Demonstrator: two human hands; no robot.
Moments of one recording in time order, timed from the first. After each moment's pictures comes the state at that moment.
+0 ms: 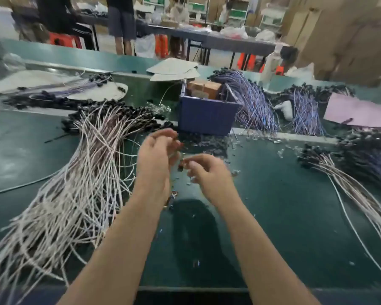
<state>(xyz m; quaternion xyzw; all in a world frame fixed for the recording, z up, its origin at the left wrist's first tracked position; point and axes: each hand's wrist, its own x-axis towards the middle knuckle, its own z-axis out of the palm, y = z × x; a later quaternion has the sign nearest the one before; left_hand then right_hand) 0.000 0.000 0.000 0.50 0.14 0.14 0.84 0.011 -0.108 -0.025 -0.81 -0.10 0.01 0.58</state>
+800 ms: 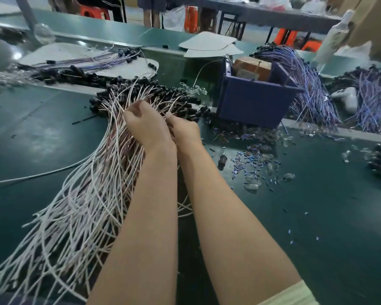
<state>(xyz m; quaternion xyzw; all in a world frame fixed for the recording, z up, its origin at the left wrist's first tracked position) 0.077 0.076 -0.009 0.41 0.34 0.37 0.76 0.109 0.045 -0.038 -0.60 0.10 0.16 0.78</state>
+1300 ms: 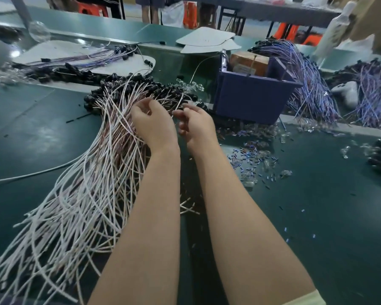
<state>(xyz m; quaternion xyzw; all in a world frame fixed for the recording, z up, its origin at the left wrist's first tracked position) 0.081 0.057 -0.016 0.51 0.31 0.37 0.71 0.118 0.011 -0.031 -0.57 0.05 0.14 0.81</state>
